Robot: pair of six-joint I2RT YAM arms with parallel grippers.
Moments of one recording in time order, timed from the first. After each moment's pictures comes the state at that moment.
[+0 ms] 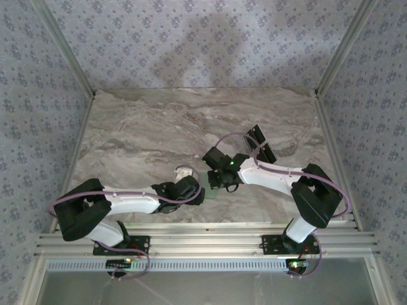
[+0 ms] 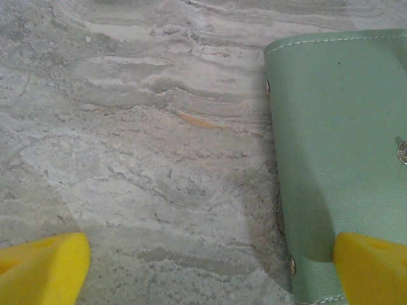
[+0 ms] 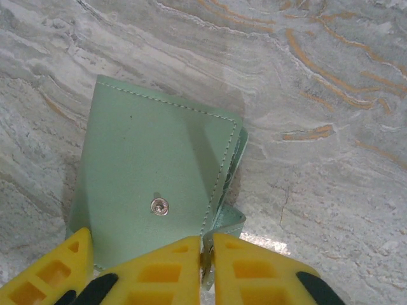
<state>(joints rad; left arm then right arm) -1.06 1.45 0.56 -0.10 -0.35 -0.78 0.88 1.61 1.02 -0.62 0.07 0.65</state>
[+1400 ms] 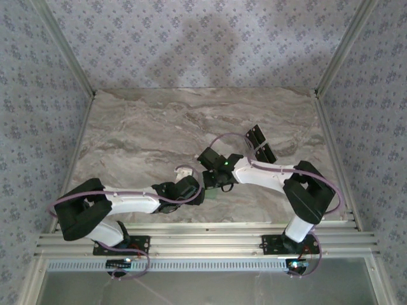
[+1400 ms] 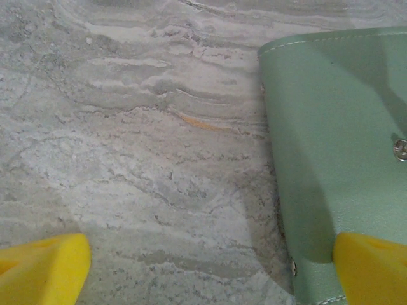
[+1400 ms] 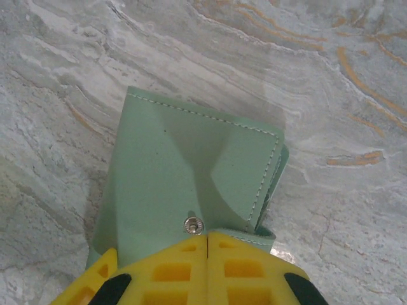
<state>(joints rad) -1.06 1.46 0.56 -0.10 -0.35 -0.77 0.91 1.68 1.06 -0.58 0.08 0.65</state>
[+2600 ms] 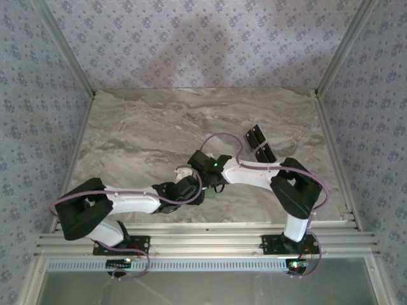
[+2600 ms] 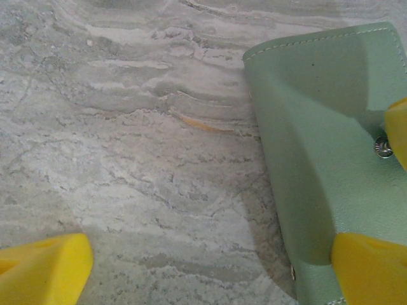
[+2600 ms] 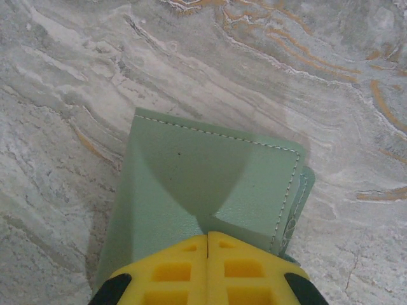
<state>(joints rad) -1.06 1.47 0.56 -0.09 -0.36 -0.77 0.97 1.78 1.14 -0.58 0.16 0.65</state>
